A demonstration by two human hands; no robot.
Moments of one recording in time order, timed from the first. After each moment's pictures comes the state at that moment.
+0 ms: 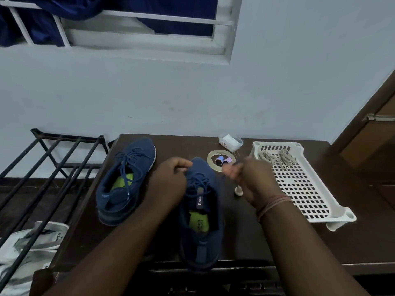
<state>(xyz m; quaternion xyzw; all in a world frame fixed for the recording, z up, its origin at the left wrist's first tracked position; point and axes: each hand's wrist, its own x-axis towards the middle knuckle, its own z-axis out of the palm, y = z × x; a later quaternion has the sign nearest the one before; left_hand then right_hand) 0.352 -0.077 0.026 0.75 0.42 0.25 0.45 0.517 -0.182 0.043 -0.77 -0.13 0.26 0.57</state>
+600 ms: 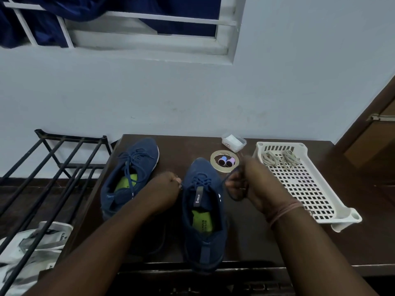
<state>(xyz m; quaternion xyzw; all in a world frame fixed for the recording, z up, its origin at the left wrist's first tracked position) 0.331 -0.053 0.024 0.79 0.45 0.02 0.42 0.506 -0.184 0.049 -0.71 -0.10 0.40 0.57</state>
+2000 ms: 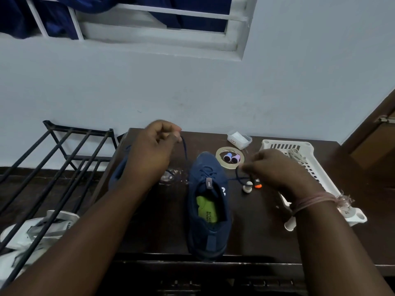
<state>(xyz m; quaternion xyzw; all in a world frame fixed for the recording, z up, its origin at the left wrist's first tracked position) 0.316 -0.046 0.078 0.70 0.34 0.39 0.50 0.514 -0.203 0.091 -0.88 -0.32 0.21 0.27</state>
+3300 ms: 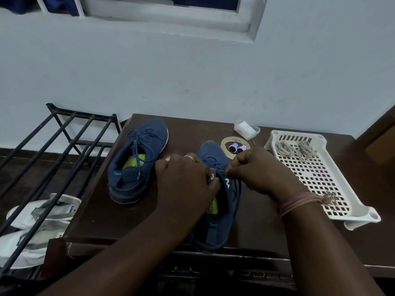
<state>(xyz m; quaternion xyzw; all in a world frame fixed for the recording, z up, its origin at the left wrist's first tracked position) 0.339 -0.118 0.018 0.89 0.40 0.22 0.03 0.493 -0.187 0.067 -0.84 -0.42 0.25 0.24</state>
